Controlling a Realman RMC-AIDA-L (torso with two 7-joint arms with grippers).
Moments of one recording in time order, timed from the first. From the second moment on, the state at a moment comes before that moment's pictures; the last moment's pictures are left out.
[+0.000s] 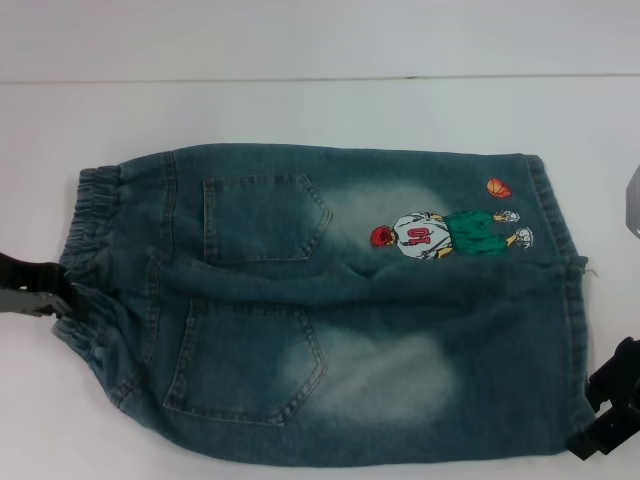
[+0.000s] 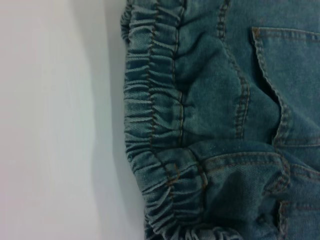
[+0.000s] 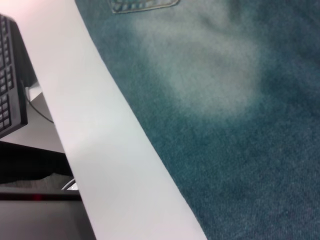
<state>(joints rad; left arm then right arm) -0.71 -1.98 0.58 0.86 2.80 1.65 -2.55 0.72 2.03 -0.84 -0.82 -2.79 -1.86 1.89</state>
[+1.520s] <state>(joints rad) -0.71 -1.95 0.43 0.85 2.72 1.61 -2.56 0.64 1.95 -0.47 -0.73 -2.49 -1.78 1.78</state>
